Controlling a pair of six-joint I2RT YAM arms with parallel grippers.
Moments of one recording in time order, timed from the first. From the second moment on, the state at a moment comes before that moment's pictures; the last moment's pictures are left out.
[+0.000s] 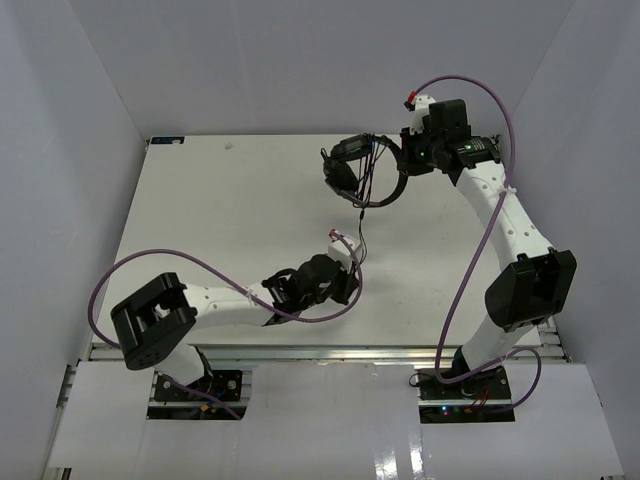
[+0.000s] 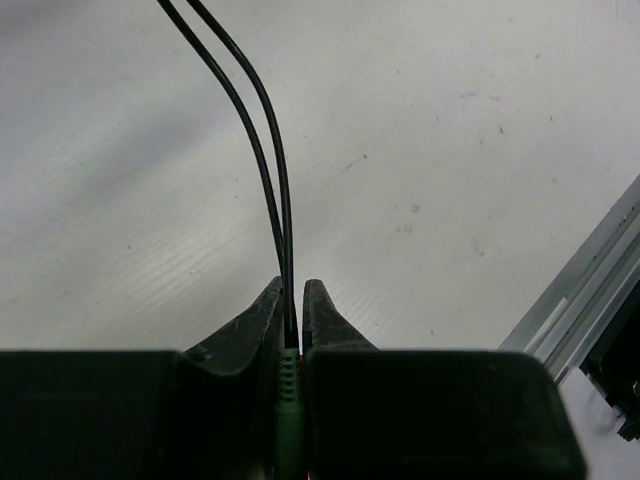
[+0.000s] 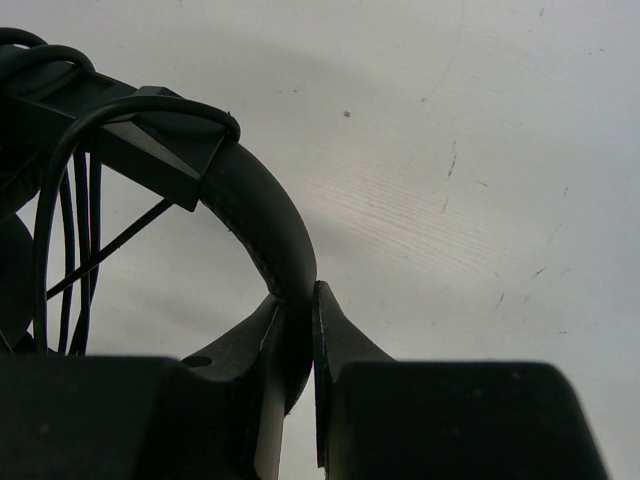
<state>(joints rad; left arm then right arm) -1.08 1.54 0.75 0.34 -0.16 -0.37 0.28 1.68 1.72 -0.71 -0.17 -0.01</state>
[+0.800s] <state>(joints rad) -0.99 1.24 0.57 0.33 -0.20 -0.27 0.27 1.66 1.62 -0.74 -0.18 -0.14</state>
